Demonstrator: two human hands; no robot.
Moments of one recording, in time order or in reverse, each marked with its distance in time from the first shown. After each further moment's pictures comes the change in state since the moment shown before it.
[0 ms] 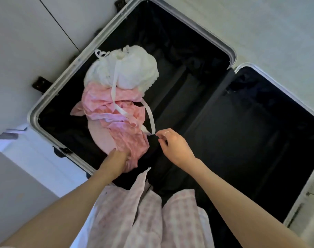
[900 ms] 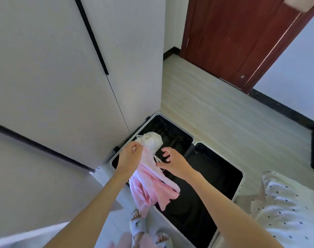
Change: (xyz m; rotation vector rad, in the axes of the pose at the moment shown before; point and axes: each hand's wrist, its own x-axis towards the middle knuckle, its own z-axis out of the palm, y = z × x) left_hand -0.499 0.204 -0.359 -0.906 0.667 -0.025; right_hand -0.319 -0.319 -0.336 0.215 -0.045 -0.021
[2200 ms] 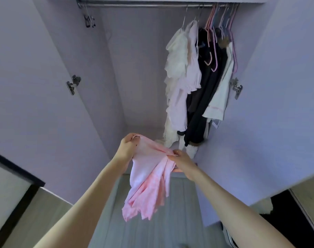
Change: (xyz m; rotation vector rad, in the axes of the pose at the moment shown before) left_hand -0.335 -0.248 -0.494 -0.662 0.710 -0.125; right_hand -0.191 -0.358 0.432 0.014 -0.563 -0.291
